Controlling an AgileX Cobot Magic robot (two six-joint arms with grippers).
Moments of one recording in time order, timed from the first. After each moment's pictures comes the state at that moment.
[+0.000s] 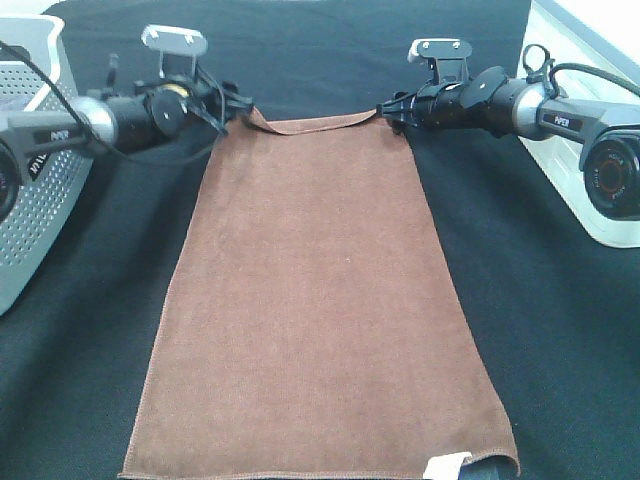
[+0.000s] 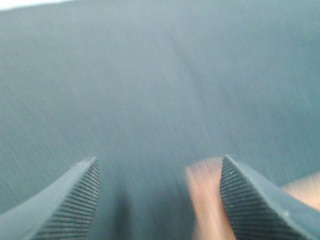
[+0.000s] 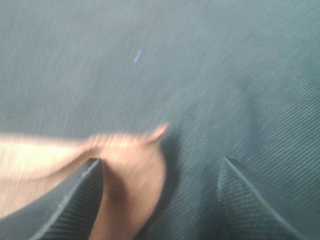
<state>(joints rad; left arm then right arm) -0.22 2.74 -2.20 -0.40 -0.26 0.40 0.16 2.79 -2.30 0.70 0.11 -0.67</state>
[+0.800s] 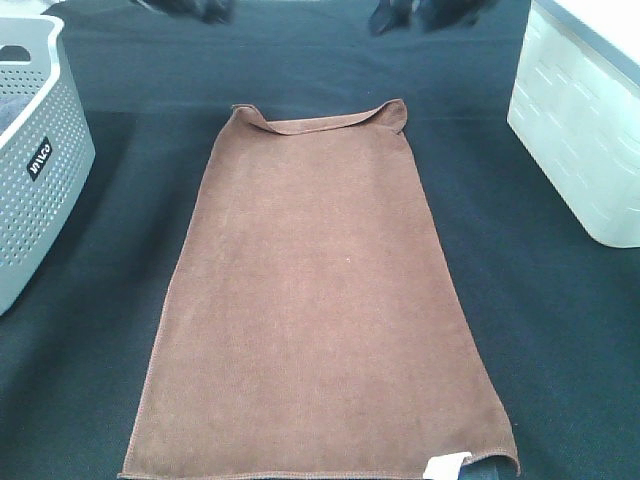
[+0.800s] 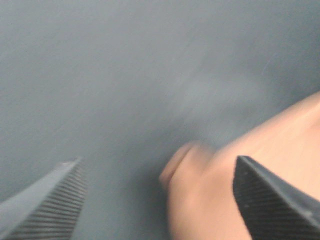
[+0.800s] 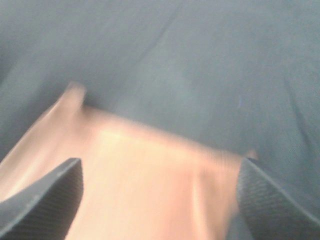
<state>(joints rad) -0.19 2.49 -2.61 -0.01 0.87 0.19 0.16 2.34 -2.30 0.39 0.84 -0.41</state>
